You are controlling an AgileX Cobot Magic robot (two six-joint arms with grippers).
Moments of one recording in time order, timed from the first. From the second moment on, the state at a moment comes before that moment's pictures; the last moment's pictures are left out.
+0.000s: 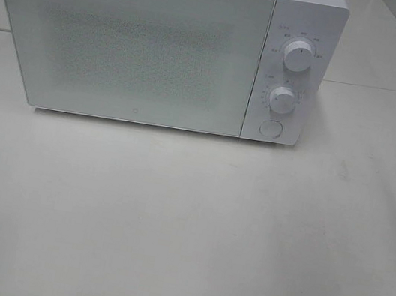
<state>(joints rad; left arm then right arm) 0.04 0.00 -0.52 -0.12 1.08 0.06 0.03 0.98 -0.39 0.01 -0.36 0.03</state>
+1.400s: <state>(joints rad) 0.04 0.00 -0.52 -0.12 1.08 0.06 0.73 1.56 -0.19 0.81 -1.19 -0.28</state>
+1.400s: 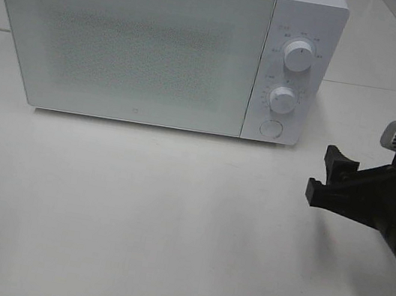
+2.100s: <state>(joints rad) 0.04 0.00 -0.52 -0.12 1.08 0.06 0.94 1.66 -0.36 1.03 -1.18 -0.14</state>
